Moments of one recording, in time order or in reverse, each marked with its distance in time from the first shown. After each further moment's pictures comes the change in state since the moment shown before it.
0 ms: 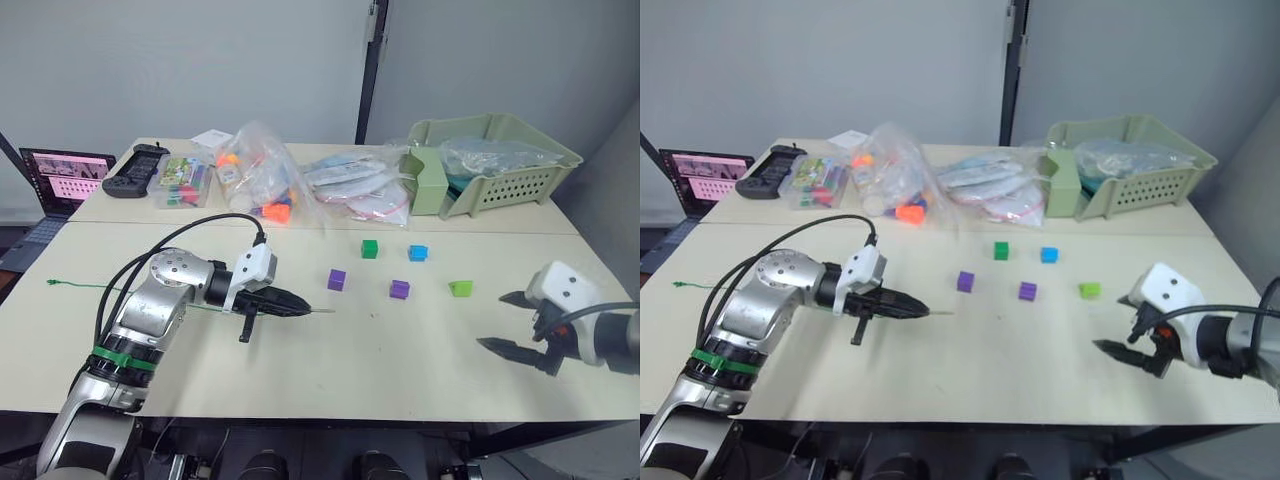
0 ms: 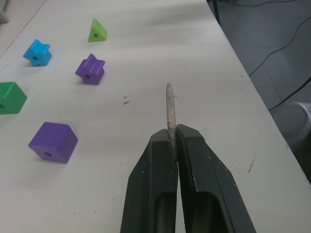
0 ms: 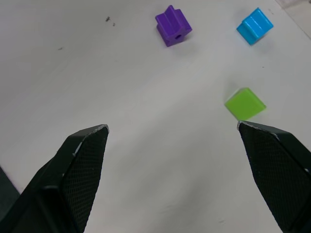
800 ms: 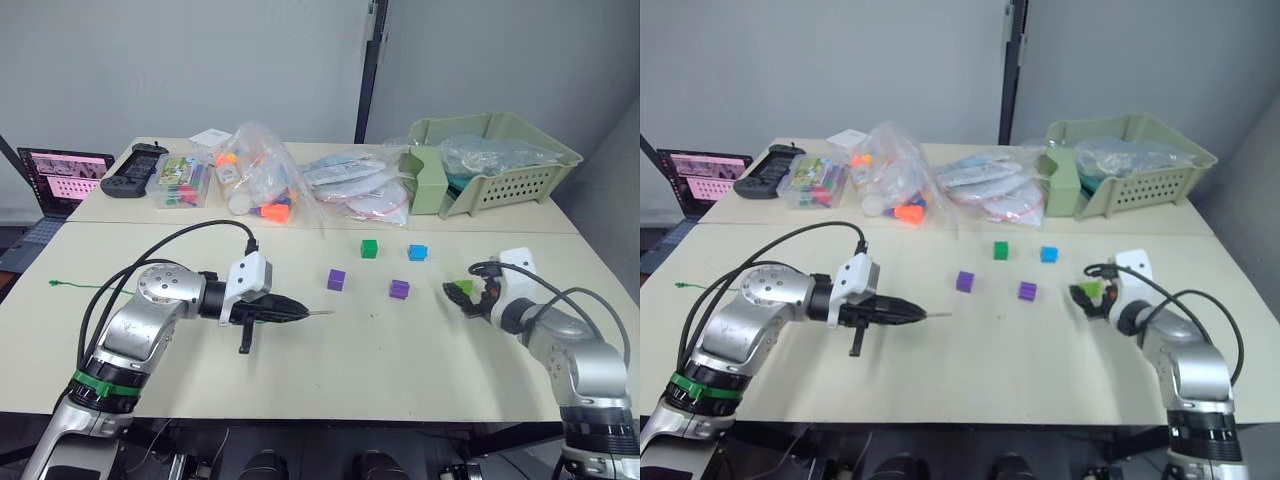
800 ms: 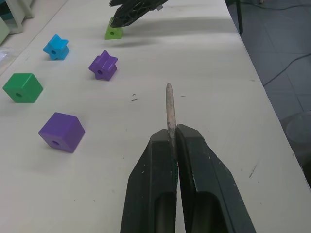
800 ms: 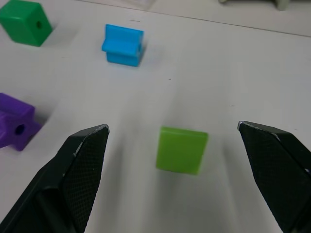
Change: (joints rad) left arm 0.106 0.030 0.040 -0.162 -0.030 0.082 0.129; right arm -0.287 0.605 0.073 0.326 -0.125 0.005 -0.592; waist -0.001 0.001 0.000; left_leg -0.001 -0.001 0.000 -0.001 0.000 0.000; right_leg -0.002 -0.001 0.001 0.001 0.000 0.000
